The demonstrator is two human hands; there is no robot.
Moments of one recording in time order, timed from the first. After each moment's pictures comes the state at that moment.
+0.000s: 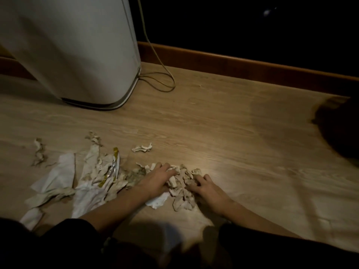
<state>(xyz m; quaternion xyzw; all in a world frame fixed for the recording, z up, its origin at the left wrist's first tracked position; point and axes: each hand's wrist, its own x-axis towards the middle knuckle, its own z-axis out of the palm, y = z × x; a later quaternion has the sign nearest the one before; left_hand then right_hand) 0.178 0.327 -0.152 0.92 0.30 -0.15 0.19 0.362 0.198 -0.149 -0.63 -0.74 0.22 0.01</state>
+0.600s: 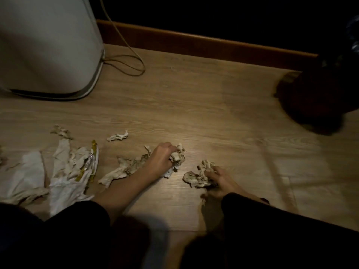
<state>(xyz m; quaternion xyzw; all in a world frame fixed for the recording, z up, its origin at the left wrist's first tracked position) 0.242 0.302 -0.135 0.91 0.28 0.06 0.30 0.406 0.112 -0.128 -0.77 -0.55 0.34 0.02</state>
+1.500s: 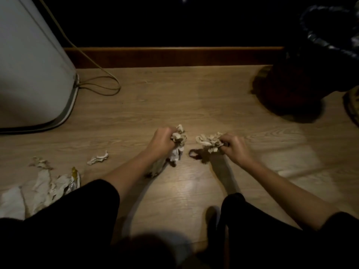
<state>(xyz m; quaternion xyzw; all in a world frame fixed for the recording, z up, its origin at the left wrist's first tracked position) 0.350 0.319 -0.074 0.91 0.28 0.06 0.31 0.525 0.137 -0.083 -0.85 -0.46 0.14 0.20</state>
